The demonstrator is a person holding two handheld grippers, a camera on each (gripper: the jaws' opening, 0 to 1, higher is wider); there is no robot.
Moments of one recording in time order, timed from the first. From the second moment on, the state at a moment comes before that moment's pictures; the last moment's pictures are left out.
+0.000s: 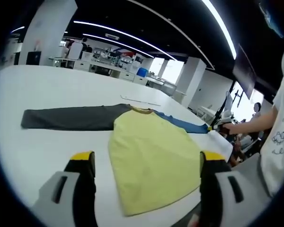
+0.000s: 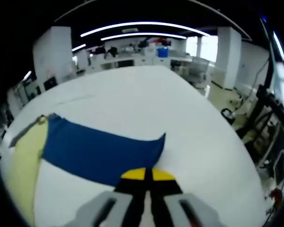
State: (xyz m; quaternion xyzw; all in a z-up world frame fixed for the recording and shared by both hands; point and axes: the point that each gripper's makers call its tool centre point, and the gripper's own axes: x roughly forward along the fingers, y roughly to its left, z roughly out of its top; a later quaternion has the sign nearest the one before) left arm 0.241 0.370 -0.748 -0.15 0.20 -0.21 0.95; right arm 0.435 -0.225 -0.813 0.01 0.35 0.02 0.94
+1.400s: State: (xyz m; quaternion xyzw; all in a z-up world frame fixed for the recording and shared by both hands) left arm 0.236 0.360 -0.753 -0.07 0.21 -0.23 0.95; right arm 0.487 0.174 -0.713 0.04 0.27 0.36 0.89
